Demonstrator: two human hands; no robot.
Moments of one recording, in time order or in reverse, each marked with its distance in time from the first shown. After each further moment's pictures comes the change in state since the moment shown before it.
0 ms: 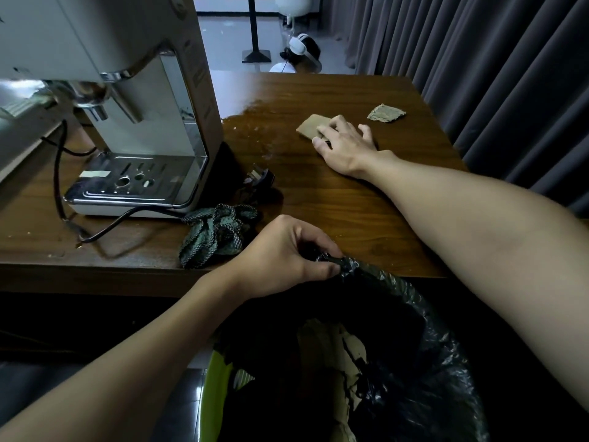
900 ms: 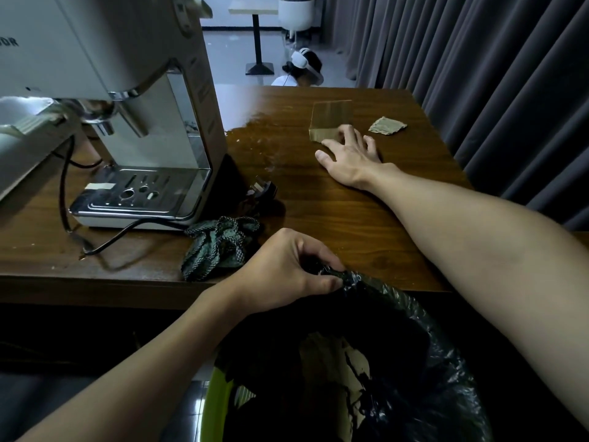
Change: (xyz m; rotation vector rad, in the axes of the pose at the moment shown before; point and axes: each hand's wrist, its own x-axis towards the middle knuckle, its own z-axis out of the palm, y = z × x) left_hand -0.002 0.003 -0.001 0.001 -0.017 -0.018; right_hand 0.001 0.006 0.000 -0.050 0.005 0.034
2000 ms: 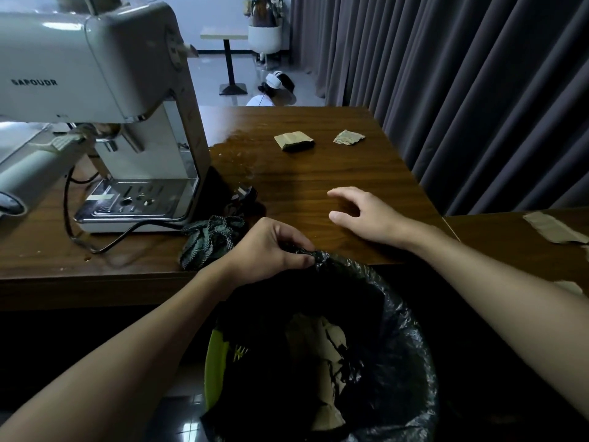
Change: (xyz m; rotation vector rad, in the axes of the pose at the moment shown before) left_hand -0.002 0.005 -0.002 -0.039 0.002 0.021; right_hand -0.177 0.006 -0.045 0.513 -0.109 0.023
